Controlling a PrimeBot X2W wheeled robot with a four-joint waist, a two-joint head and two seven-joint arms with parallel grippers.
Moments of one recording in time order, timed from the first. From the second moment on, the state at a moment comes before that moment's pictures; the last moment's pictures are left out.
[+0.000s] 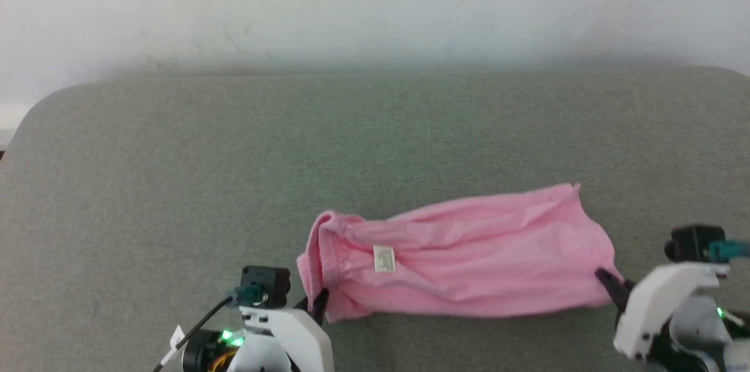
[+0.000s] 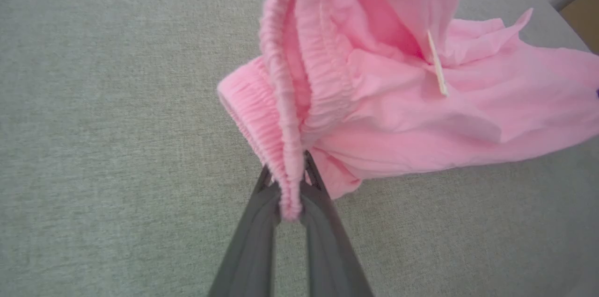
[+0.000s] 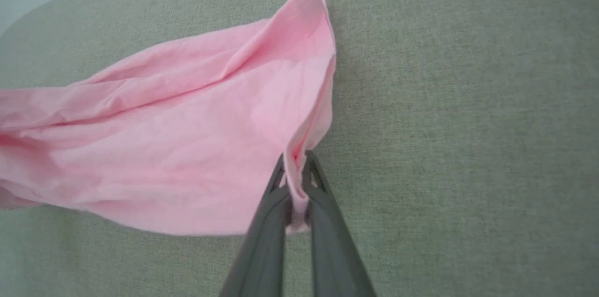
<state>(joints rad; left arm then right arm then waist) -0.05 0.25 -0.46 0.04 -0.46 0.19 0.32 -0.06 -0.16 -0.09 0.13 0.45 0.13 0.59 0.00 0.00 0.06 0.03</state>
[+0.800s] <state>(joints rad) -0.13 0.26 -0.43 0.13 -0.62 0.14 0.51 0.04 -0.17 -0.08 0.13 0.33 0.13 0.51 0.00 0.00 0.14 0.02</state>
